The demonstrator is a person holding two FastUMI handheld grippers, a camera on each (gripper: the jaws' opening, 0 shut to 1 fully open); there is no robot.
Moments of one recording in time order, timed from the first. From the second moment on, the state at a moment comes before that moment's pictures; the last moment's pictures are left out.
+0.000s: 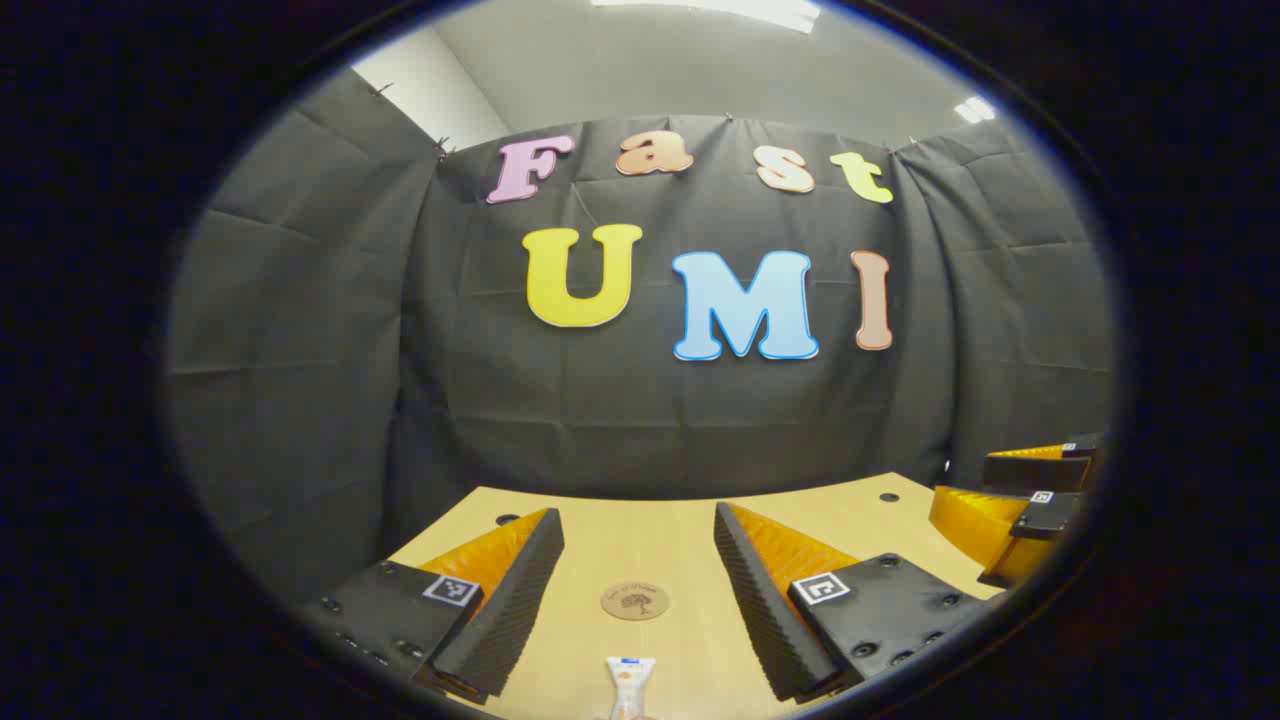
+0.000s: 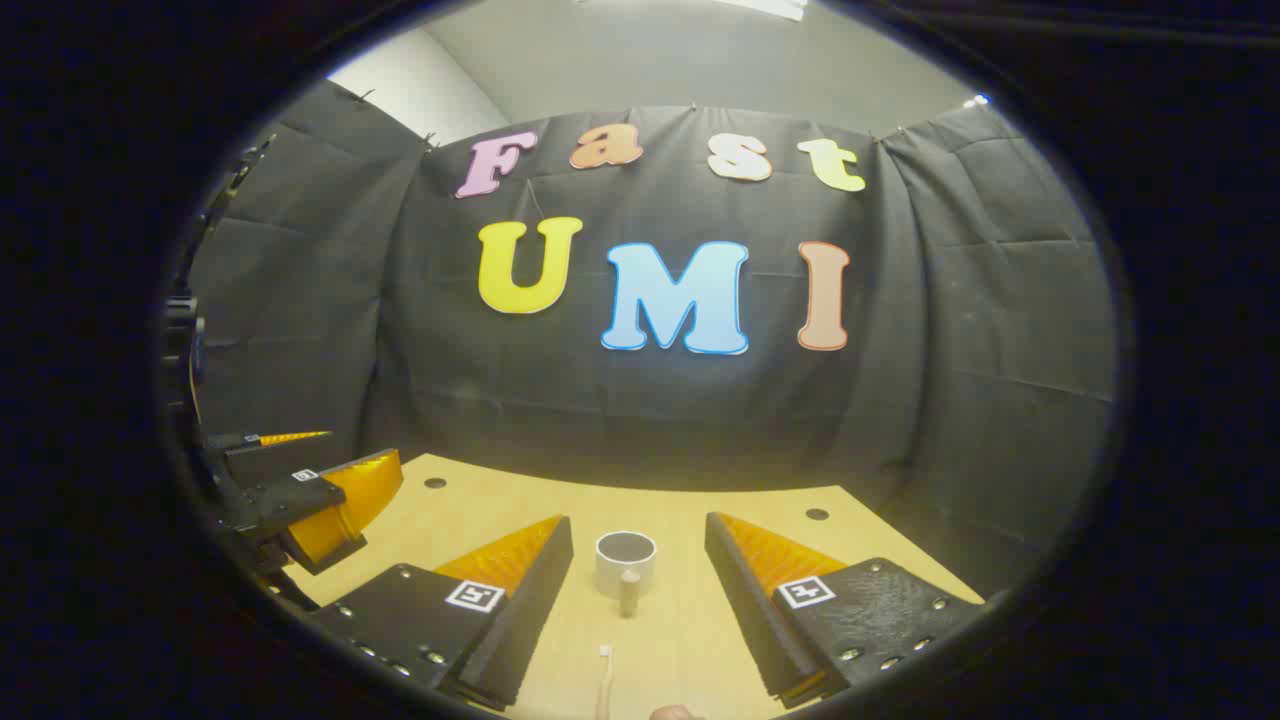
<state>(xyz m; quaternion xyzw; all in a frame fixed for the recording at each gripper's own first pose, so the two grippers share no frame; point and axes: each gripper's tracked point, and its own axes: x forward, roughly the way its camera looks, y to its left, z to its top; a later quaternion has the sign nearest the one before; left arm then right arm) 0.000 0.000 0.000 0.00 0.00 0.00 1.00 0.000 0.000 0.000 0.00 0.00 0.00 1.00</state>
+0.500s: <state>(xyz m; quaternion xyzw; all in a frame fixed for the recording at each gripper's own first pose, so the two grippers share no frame) -0.001 -0.010 -0.001 0.00 0.00 0.00 1.00 -0.002 -0.002 -0.003 -0.01 0.01 0.01 1.00</state>
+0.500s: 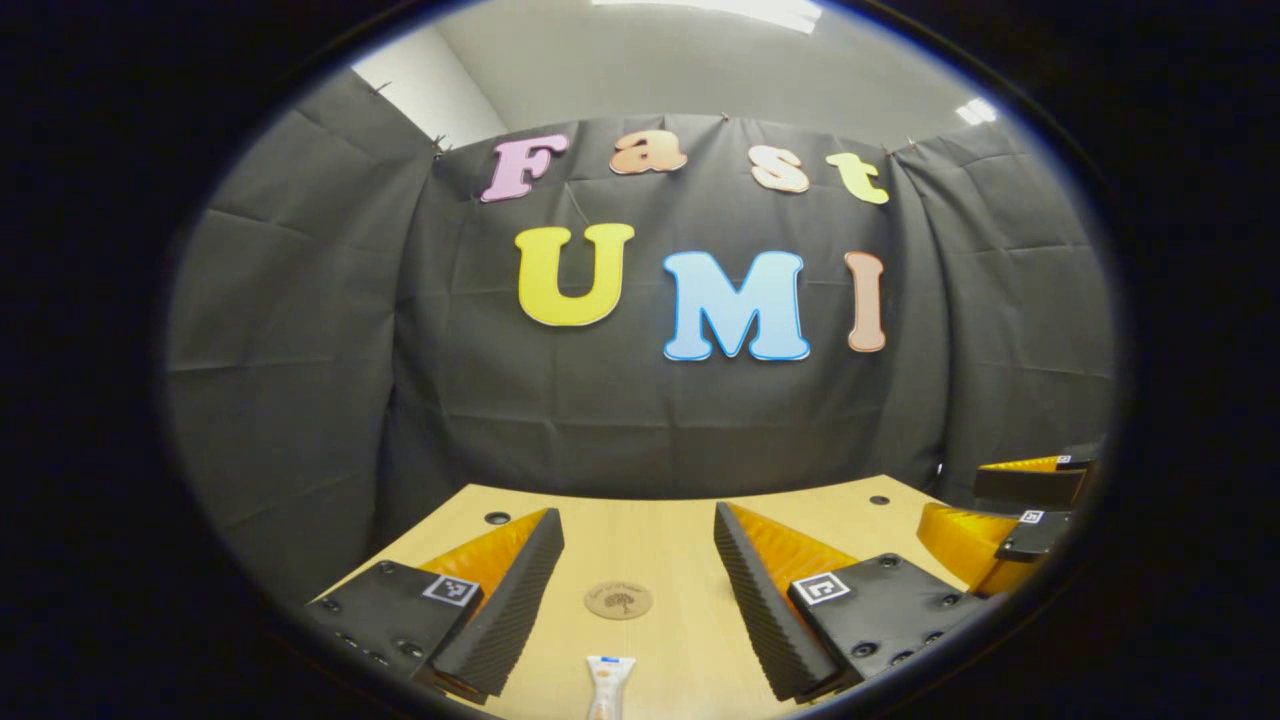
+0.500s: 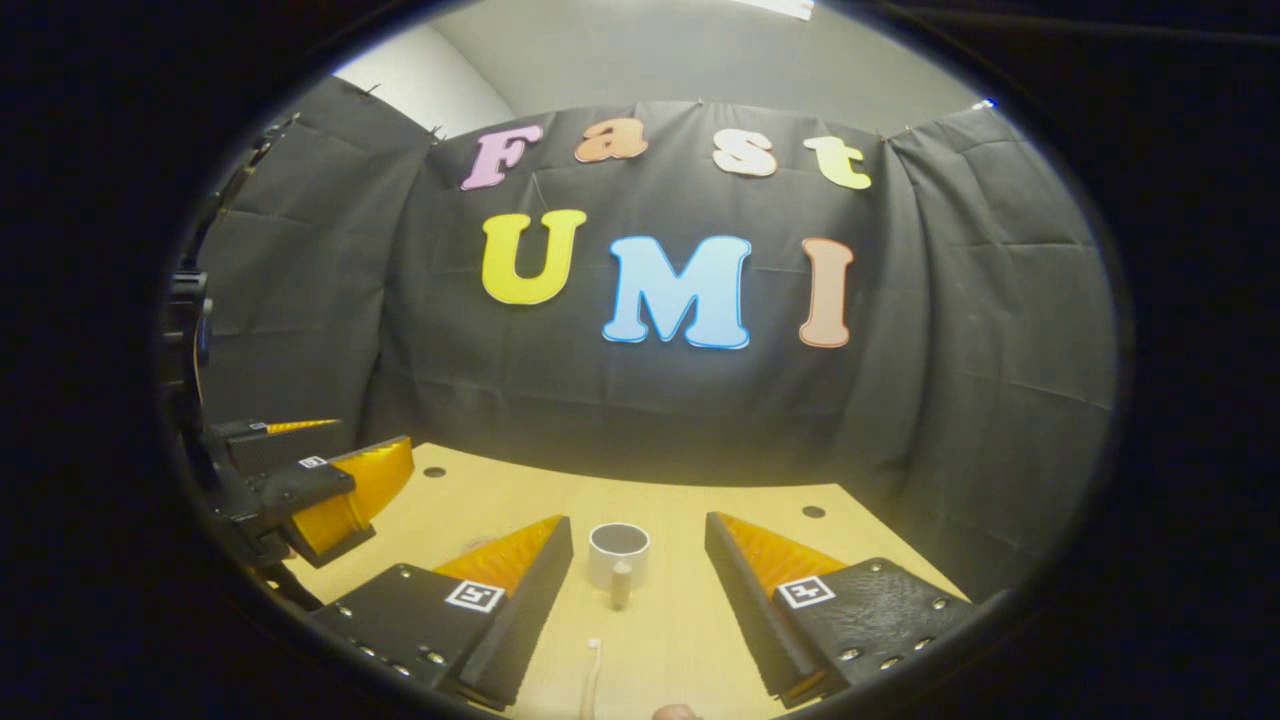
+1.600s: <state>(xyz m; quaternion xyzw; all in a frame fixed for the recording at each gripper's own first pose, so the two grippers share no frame) -0.015 -0.007 -0.071 -0.03 0.16 0.00 0.99 0.022 0.007 -0.078 0.02 0.16 0.03 0.99</state>
